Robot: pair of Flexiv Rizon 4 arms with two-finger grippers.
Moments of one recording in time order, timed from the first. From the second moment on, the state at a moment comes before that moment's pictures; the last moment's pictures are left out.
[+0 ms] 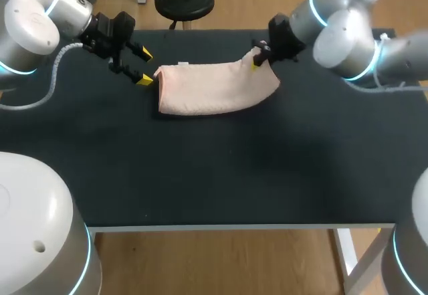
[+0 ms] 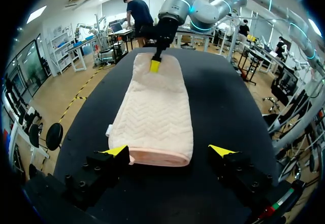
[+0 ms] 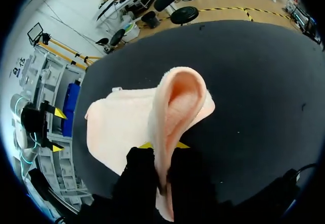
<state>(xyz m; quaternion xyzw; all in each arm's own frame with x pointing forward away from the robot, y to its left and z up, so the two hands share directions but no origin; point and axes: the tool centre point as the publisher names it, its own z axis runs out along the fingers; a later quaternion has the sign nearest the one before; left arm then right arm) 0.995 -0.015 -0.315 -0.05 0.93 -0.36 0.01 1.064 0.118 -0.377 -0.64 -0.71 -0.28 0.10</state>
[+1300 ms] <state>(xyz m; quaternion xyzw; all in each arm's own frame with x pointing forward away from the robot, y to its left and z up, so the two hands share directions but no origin) 0.995 -0.015 -0.315 -0.05 0.93 -0.36 0.01 1.022 0.317 -0.341 -0.55 -0.78 -0.28 0.08</state>
